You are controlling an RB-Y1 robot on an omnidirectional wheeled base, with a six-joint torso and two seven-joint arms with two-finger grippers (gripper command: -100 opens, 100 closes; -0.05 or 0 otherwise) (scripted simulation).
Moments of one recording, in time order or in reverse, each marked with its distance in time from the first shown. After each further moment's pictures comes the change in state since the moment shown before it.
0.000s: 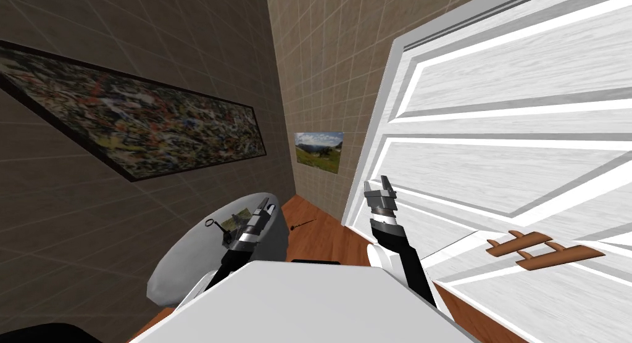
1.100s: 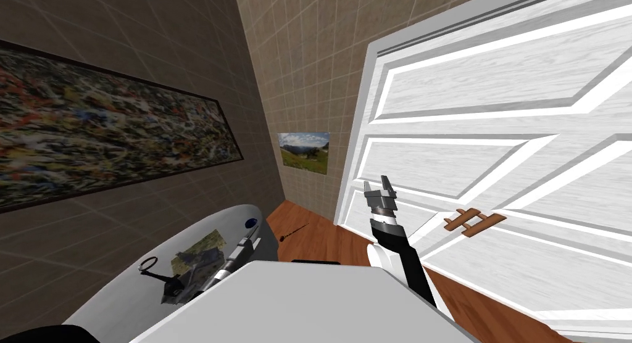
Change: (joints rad) left arm 0.133 0.184 0.011 0.308 -0.046 -0.047 0.234; right arm 0.000 0.000 0.000 0.000 0.000 0.000 0.000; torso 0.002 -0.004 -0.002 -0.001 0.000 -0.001
